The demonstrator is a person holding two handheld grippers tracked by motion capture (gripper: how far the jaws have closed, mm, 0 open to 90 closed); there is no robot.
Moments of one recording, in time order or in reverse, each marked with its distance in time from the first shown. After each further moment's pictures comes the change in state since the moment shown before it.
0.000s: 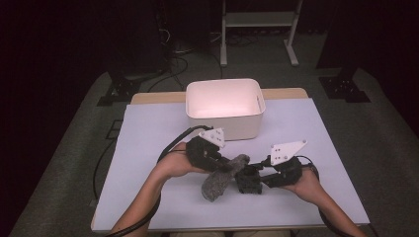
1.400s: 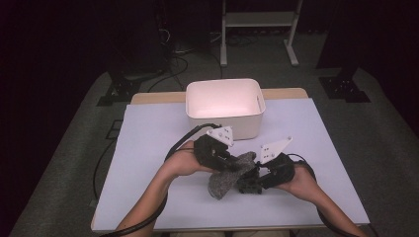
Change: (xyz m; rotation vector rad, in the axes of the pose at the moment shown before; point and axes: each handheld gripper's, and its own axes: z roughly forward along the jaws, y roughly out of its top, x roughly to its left) left arm -0.002 0.011 0.006 -0.028 -0.006 0.010; right arm -0.006 0.006 0.019 0.138 0.024 0.034
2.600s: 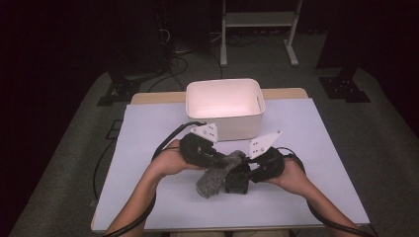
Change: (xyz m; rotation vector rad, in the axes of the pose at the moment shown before) left arm 0.005 -0.021 -0.020 -0.003 0.044 -0.048; right arm 0.001 0.033 0.006 -0.028 0.036 -0.056
